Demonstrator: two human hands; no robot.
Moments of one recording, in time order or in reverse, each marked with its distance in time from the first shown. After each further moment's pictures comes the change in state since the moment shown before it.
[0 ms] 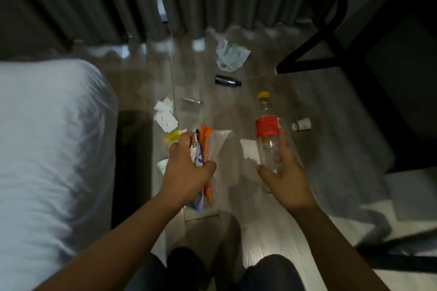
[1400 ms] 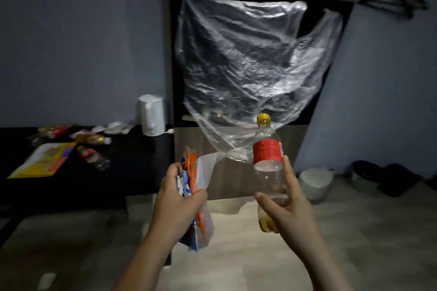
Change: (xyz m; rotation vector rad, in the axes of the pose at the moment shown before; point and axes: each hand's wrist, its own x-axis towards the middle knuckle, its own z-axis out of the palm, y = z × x) left_hand -0.564 0.373 -0.003 -0.159 -1.188 0.959; right_hand -0.688 -0.192 -0.285 0.168 1.594 0.277
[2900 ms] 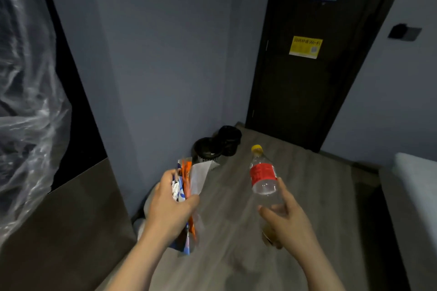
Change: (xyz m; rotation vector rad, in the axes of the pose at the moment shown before) left_hand 0.327 0.081 0.823 0.122 -0.861 0.187; right_hand 0.354 0.380 -0.522 -0.180 0.804 0.666
